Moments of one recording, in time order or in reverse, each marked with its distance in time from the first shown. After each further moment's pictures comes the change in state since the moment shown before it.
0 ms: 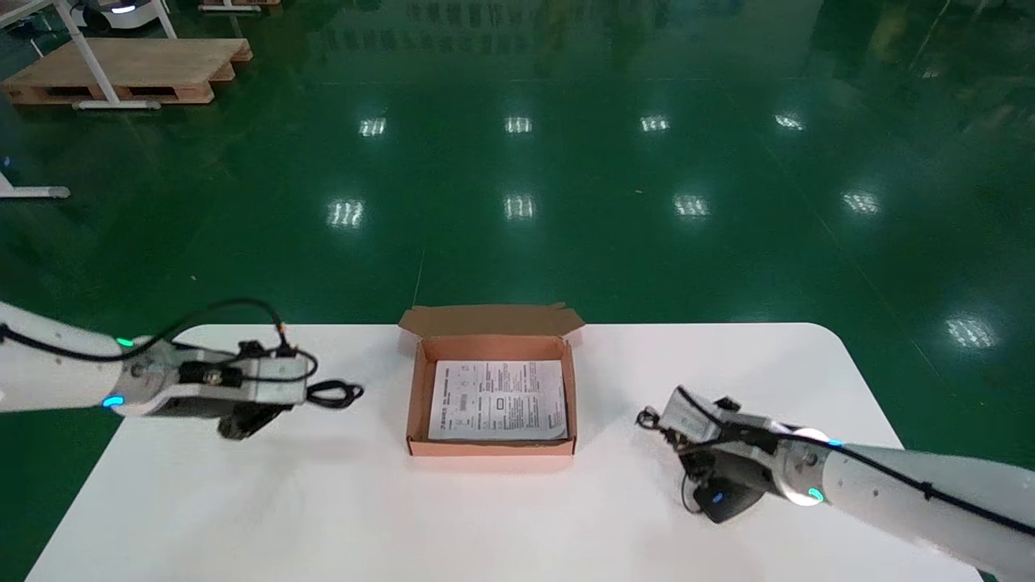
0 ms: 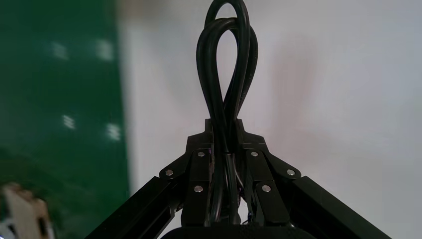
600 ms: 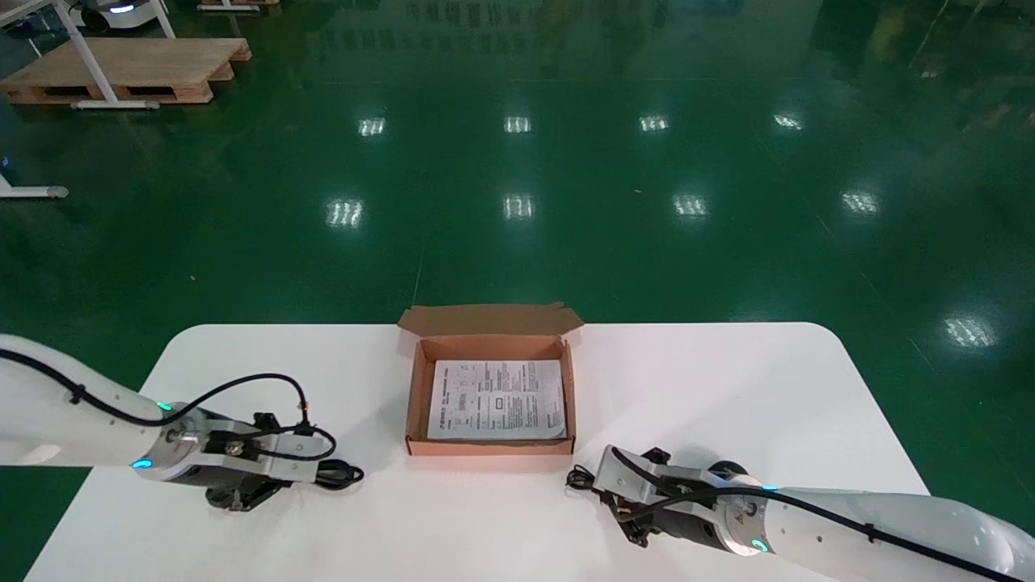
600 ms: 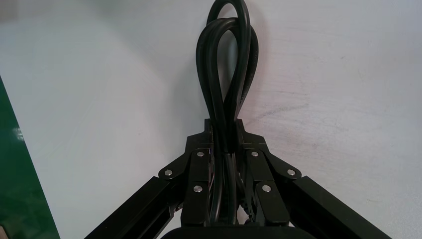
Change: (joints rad) left arm 0.059 0.041 0.082 0.033 0.119 0.020 -0.039; right arm -0.097 -0.038 -0.046 0.109 0.033 -0.117 -0.027
